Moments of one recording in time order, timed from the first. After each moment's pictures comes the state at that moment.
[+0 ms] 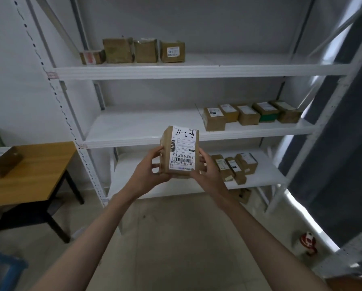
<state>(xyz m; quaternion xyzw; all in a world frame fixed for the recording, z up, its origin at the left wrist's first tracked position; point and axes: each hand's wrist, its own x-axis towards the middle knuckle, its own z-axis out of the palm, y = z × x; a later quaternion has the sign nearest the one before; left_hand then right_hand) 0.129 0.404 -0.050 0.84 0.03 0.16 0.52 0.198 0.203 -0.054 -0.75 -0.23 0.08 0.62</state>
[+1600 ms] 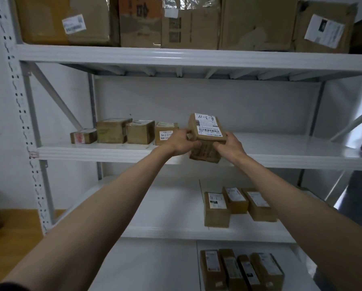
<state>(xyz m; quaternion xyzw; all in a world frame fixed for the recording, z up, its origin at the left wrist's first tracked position) 0.474 0.374 0.214 0.92 0.06 0.21 0.34 0.567 0.221 0.188 -0.81 -0.25 -0.08 0.52</state>
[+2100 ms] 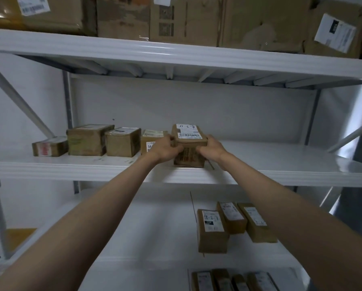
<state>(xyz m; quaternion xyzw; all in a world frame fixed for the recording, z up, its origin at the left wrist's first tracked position) 0.568 0.447 0.209 0.90 0.11 0.22 0.35 0.658 0.297 0.208 -0.85 -0.27 -0.04 0.45</state>
